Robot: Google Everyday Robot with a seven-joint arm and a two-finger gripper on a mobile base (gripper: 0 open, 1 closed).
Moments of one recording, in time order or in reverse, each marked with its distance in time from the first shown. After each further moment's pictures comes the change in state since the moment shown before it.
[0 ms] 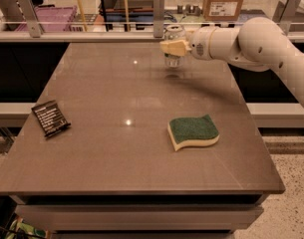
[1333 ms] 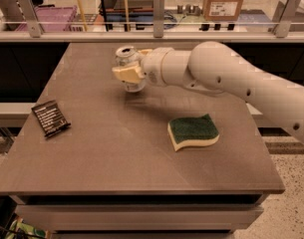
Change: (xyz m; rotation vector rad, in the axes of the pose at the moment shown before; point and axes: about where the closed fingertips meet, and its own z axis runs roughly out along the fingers) arm -0.003 0.172 0.034 -0.083 0.021 -0.119
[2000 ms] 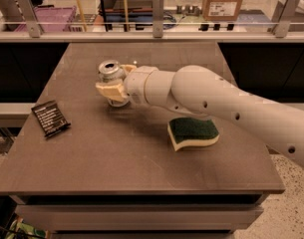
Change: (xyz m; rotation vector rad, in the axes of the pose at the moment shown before) arm 0.015 0.067 0.011 -0.029 -0.011 -0.022
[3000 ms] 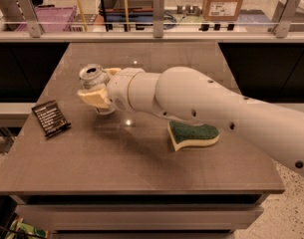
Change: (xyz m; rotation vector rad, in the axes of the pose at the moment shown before) arm -0.035 0.052 -0.007 -0.010 0.013 -0.023
